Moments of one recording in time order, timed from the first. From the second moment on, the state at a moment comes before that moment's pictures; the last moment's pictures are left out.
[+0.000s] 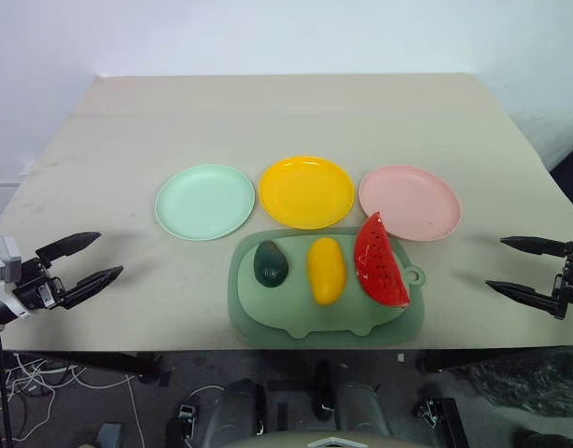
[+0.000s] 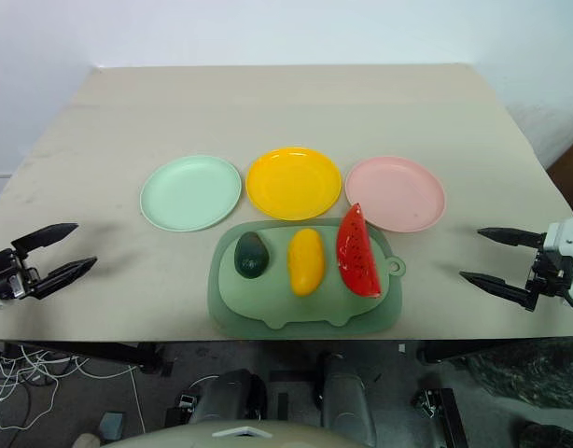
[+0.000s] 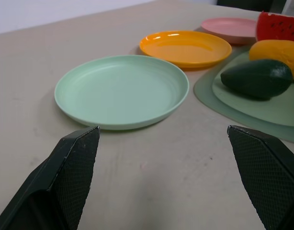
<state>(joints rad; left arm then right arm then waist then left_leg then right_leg) -0.05 0.84 0.52 0.40 -0.62 -0.05 -1.42 -0.08 -1.00 -0.45 0.48 0.46 -0.14 1.51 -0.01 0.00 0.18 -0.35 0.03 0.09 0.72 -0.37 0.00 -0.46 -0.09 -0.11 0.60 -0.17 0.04</state>
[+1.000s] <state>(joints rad) 0.10 0.78 0.53 0.22 -0.62 -0.09 -1.43 -0.07 -1.04 -0.51 0.42 0.50 -0.08 1.55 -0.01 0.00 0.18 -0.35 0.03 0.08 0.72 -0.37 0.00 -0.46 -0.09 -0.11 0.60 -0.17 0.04</state>
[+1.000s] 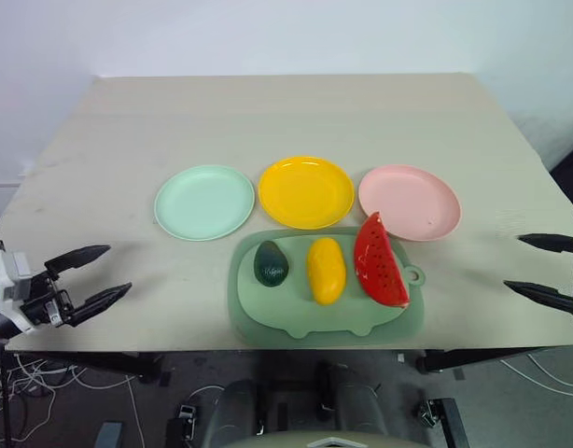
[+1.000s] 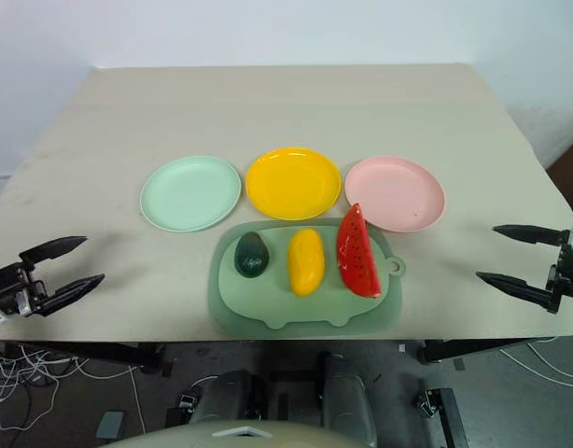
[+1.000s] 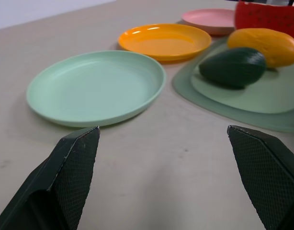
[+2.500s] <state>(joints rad) 0.14 0.64 0.37 -0.04 -0.60 -0.14 -1.28 -0.53 -0.81 0.03 -0.43 0.75 1.47 0.42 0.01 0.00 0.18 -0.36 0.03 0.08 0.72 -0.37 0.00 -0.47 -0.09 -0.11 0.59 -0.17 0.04</state>
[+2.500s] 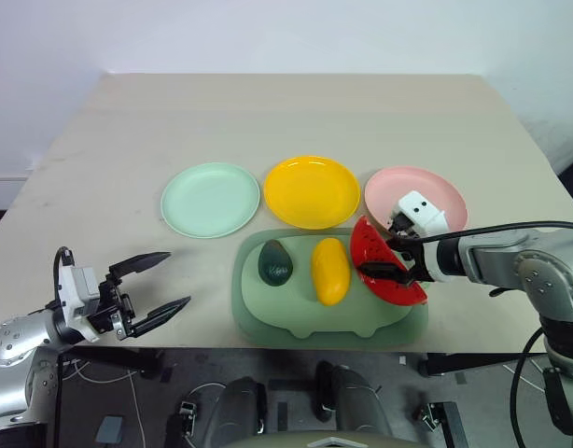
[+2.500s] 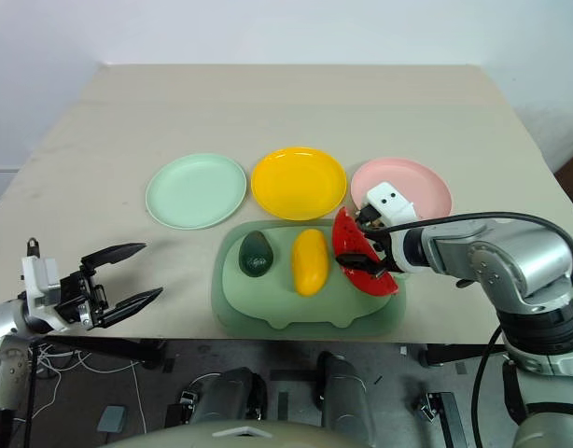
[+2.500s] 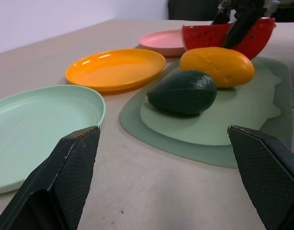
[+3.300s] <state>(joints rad) 0.11 0.63 0.36 -0.02 -0.59 -0.16 -1.26 -0.67 -0.81 0.06 -0.26 0.65 1.46 0.51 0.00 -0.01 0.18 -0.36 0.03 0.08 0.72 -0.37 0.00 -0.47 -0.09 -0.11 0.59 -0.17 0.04</state>
